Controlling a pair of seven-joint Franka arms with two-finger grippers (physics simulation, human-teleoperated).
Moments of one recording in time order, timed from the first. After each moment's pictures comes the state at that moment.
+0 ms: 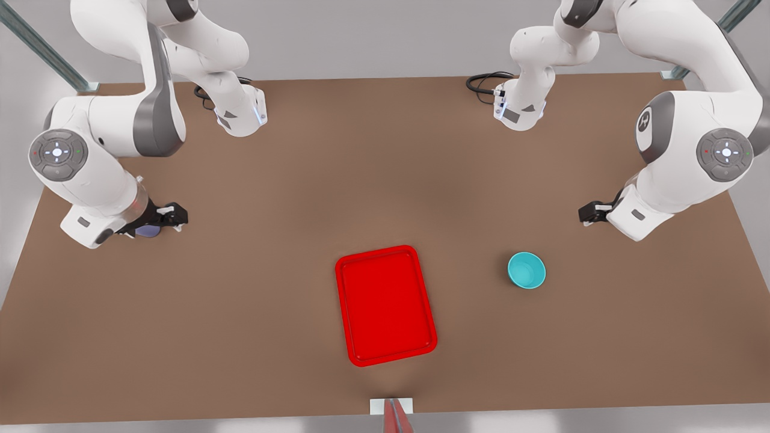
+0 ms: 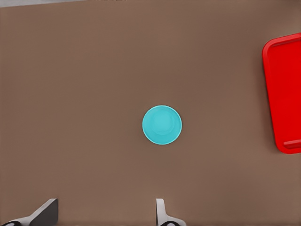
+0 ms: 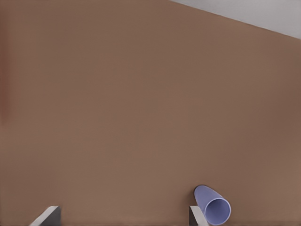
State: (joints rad) left arm -0.03 0.30 -0.11 -1.24 0.10 1.43 -0.09; right arm 0.11 0.21 0.02 -1.39 -0.15 1.54 -0.06
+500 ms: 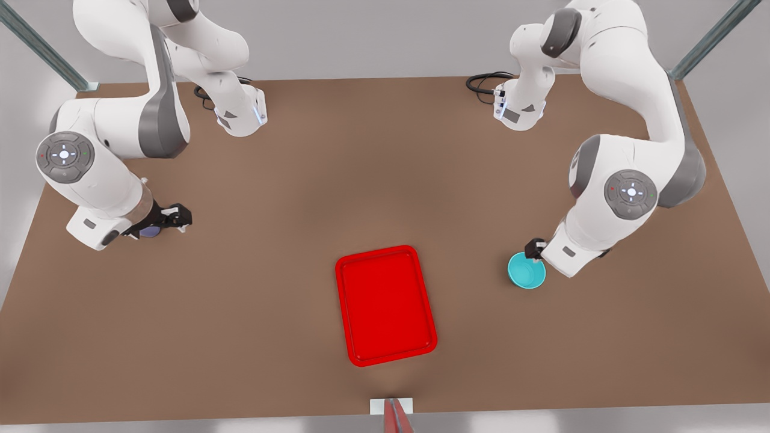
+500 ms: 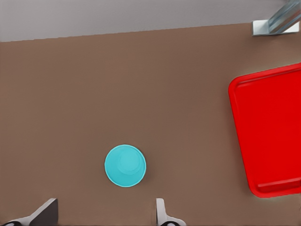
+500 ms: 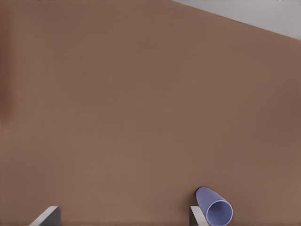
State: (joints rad) left arm -0.22 0.54 -0.09 -1.03 0.14 1.55 -0.25; right arm 0.12 0.21 0.02 -1.39 -0.15 1.54 -0.06
